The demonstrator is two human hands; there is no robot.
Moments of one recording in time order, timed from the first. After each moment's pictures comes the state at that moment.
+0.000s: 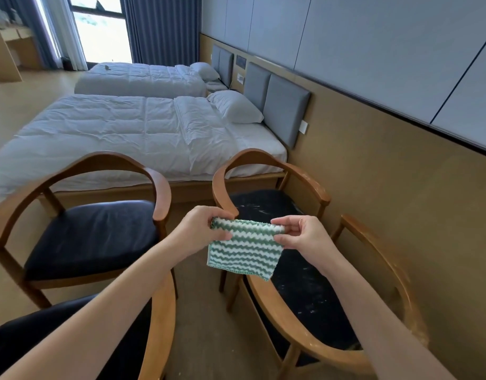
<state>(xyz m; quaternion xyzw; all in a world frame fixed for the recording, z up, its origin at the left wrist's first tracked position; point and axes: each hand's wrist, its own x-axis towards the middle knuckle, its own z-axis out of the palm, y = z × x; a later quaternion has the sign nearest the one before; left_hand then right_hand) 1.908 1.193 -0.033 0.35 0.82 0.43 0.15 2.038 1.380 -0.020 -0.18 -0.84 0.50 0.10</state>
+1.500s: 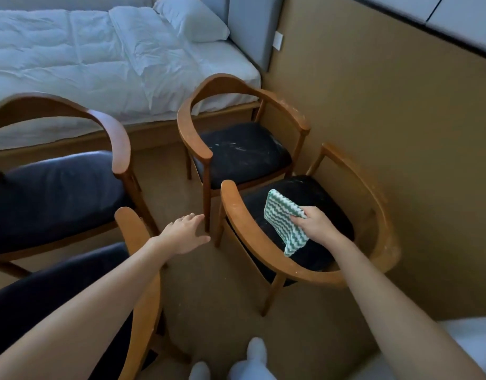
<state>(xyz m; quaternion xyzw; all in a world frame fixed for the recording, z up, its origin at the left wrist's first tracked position) 1.891 1.225 -0.186 0.35 0.88 0.06 0.30 2.066 1.459 -0.155 -0.37 -0.82 0.43 -0.04</state>
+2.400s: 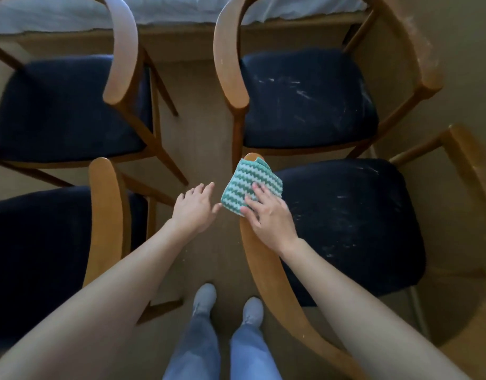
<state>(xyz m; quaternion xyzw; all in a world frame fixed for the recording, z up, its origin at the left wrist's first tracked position) 1.822 1.344 -0.337 0.15 0.95 0.03 0.29 1.904 1.506 -0.350 -0.05 -0.96 0.26 -0.11</state>
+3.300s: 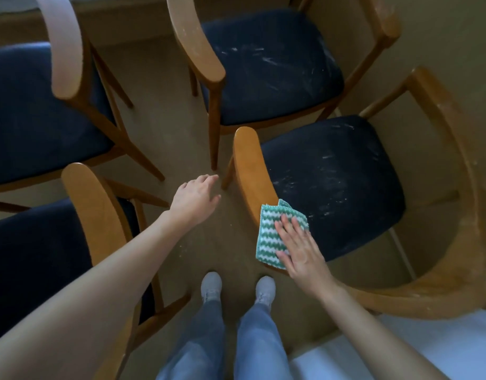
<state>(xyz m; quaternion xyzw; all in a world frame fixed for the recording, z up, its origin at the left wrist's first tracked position) 1.811 1.316 -0.344 0.30 0.90 0.08 0.31 2.045 1.464 -0.365 -0.16 -0.94 0.26 -0.16</state>
